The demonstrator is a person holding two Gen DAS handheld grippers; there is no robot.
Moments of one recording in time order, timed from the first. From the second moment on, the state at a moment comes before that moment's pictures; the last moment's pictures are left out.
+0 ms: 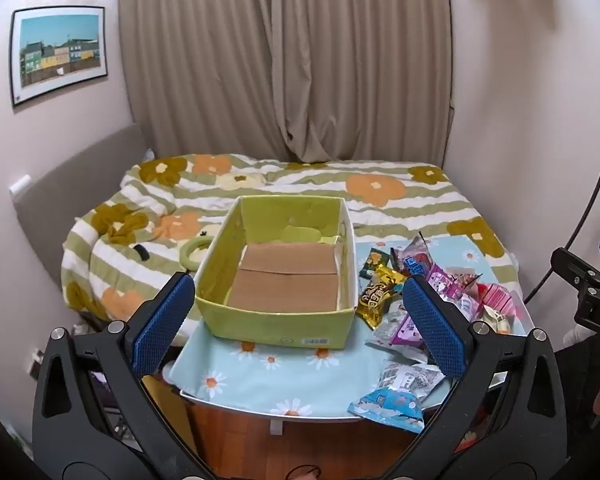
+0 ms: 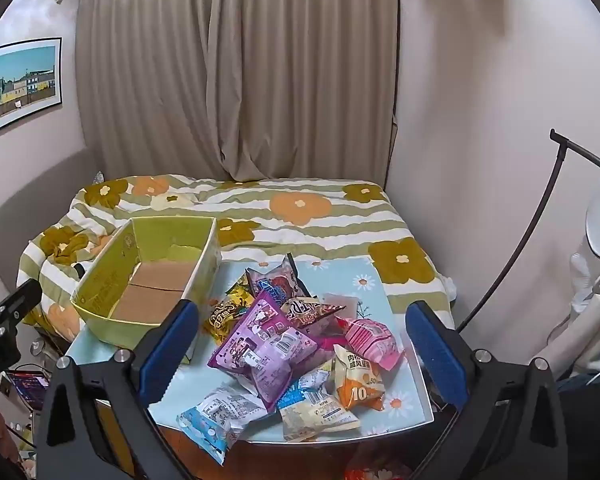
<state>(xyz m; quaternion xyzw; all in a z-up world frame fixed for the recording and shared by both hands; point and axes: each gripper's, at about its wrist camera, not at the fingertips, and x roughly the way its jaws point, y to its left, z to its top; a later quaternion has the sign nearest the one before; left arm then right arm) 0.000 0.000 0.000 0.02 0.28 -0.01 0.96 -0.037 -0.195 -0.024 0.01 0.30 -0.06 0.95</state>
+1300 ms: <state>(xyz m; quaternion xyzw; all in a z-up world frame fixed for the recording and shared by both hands) 0.008 0.004 -0.014 0.02 0.29 -0.01 0.96 -0.036 -0.194 -0.036 0.01 0.30 -0.06 0.95</state>
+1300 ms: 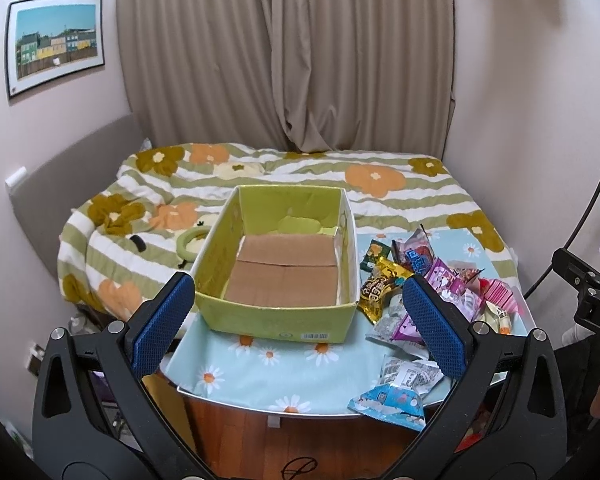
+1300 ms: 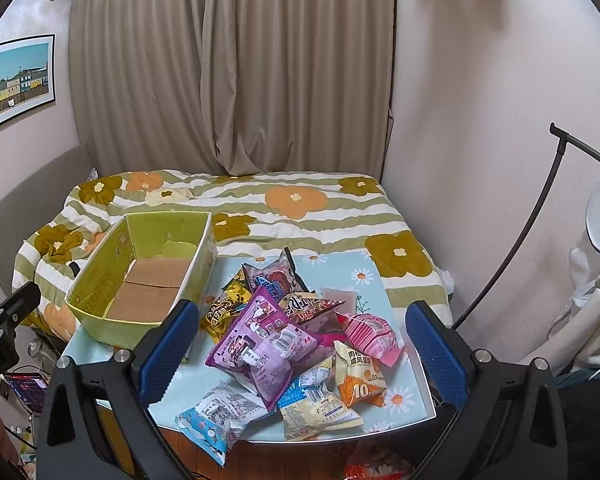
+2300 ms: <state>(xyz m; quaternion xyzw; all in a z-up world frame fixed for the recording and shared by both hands) 0.006 -0.002 -0.013 0.02 0.30 -0.02 0.95 -0.043 -0.193 -0.042 0.01 0.30 -0.07 0.95</state>
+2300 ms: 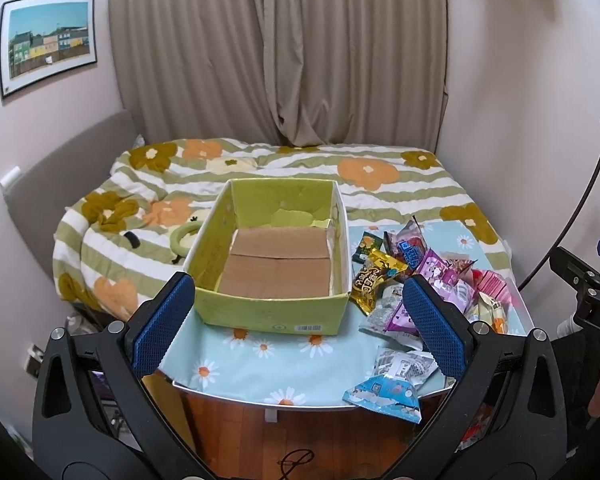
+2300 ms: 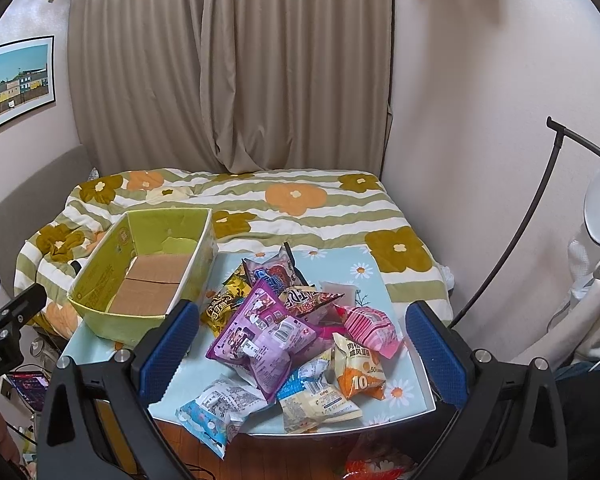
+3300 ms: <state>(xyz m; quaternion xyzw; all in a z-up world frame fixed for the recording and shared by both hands) 0.003 -0.006 -0.008 0.02 0.30 -0.03 0.95 -0.043 -0.194 -0.040 0.01 0.30 -0.07 0.95</state>
